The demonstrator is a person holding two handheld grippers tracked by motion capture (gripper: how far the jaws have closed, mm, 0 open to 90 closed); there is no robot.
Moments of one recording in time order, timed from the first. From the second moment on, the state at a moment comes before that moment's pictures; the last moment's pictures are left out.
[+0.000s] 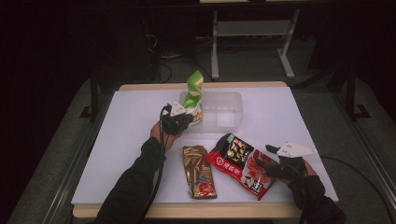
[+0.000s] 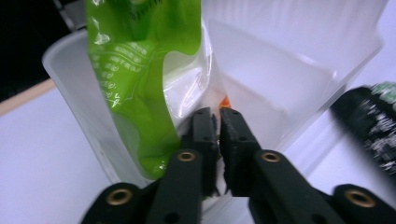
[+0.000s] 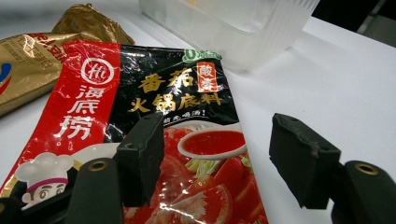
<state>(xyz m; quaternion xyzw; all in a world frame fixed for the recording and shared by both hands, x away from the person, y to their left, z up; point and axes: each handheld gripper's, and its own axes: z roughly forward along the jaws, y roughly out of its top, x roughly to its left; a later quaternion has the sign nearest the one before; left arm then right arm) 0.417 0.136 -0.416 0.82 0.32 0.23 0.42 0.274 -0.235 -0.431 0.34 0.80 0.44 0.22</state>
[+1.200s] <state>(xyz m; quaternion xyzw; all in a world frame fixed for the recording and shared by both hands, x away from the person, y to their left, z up) 0.343 0.183 -0.434 0.85 0.27 0.06 0.44 0.274 -0.226 -0.434 0.33 0.82 0.43 0.18</state>
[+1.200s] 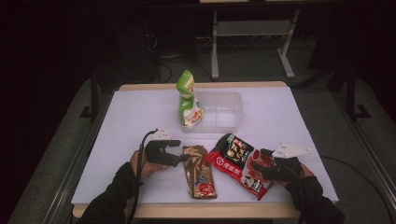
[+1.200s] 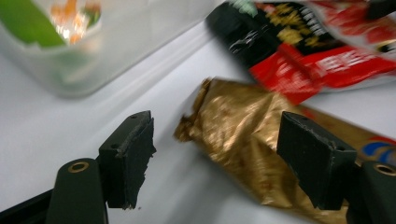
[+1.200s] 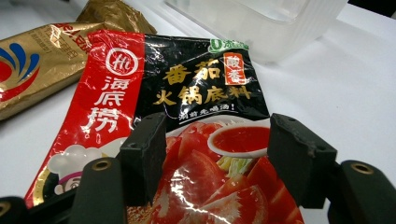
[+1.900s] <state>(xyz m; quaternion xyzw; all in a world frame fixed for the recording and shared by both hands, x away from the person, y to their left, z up) 0.361 0.160 -0.458 0.84 0.29 -0.04 0.46 0.274 -0.226 -0.436 0.32 0.82 0.43 0.18</state>
